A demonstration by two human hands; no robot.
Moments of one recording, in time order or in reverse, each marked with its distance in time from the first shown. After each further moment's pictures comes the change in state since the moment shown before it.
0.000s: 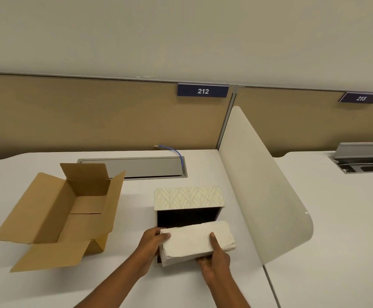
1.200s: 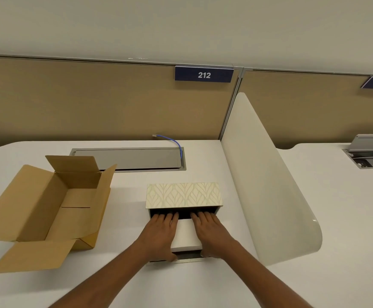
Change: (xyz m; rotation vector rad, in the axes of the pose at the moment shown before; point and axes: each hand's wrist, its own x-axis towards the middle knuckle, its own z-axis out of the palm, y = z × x) left_hand 0.052 -0.003 0.030 1.736 -0.022 0.707; right_hand 0.084 -0.053 0.018 -2.574 -0.697 -1.159
